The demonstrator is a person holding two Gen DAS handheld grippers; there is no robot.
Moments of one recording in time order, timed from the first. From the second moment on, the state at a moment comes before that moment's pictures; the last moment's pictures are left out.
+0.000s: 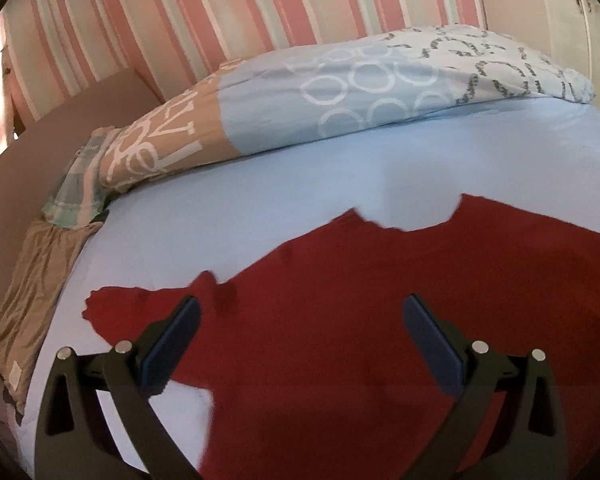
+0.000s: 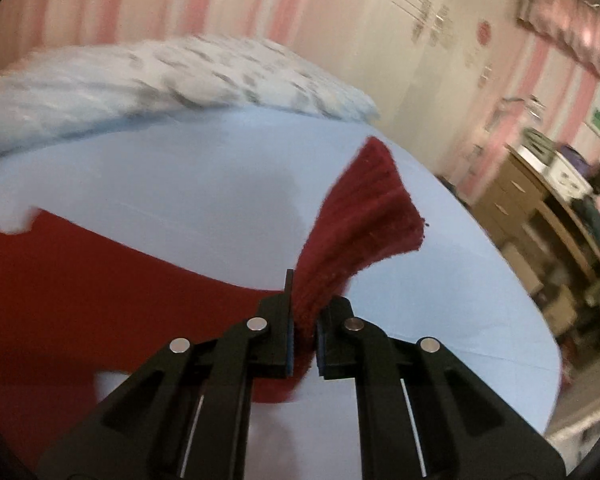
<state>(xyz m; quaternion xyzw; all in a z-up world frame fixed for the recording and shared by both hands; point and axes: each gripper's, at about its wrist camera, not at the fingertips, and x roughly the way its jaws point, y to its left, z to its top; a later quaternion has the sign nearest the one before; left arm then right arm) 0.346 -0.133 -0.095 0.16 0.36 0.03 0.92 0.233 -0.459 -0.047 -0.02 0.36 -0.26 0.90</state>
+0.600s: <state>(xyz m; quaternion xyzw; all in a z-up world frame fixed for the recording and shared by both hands) 0.330 -0.039 -0.105 0.12 0.40 0.05 0.91 0.318 -0.230 -0.123 -0.02 0.46 0.03 0.89</state>
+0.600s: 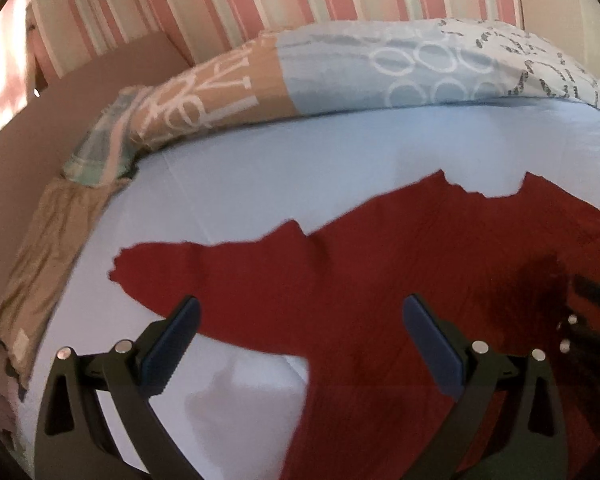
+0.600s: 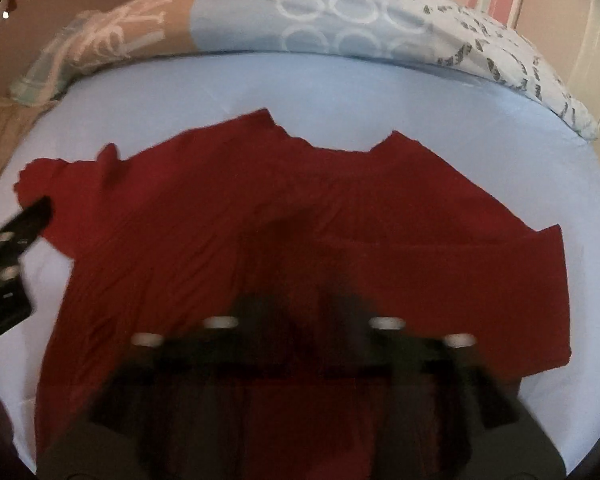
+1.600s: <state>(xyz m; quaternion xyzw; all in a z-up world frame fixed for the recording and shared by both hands) 0.323 -0.193 -0.187 0.17 0.44 -0.08 0.88 0.277 -0.365 -0.139 0.05 0.42 -0.06 0.90</state>
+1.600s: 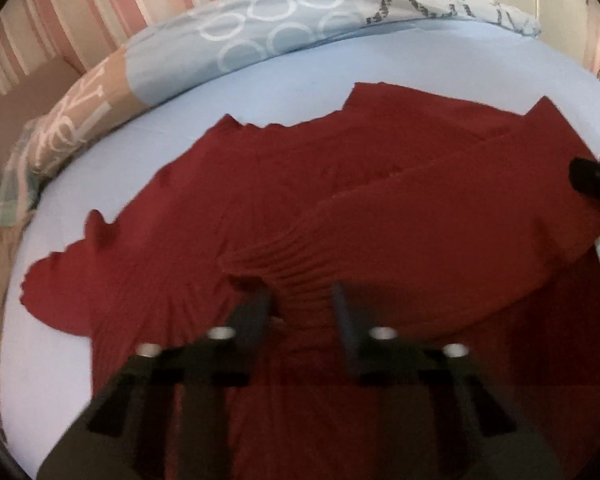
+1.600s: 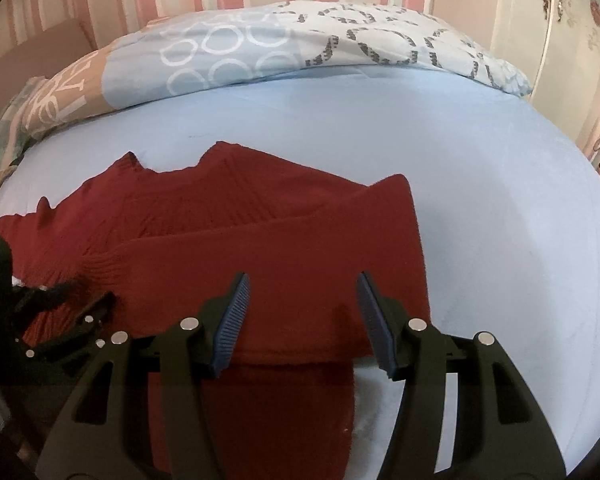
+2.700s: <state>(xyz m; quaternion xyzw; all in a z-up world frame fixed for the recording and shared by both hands) 0.361 -0.036 -0.145 0.16 0.40 0.04 0.90 0.326 -0.325 -0.172 -0.03 0.45 -0.07 0.89</state>
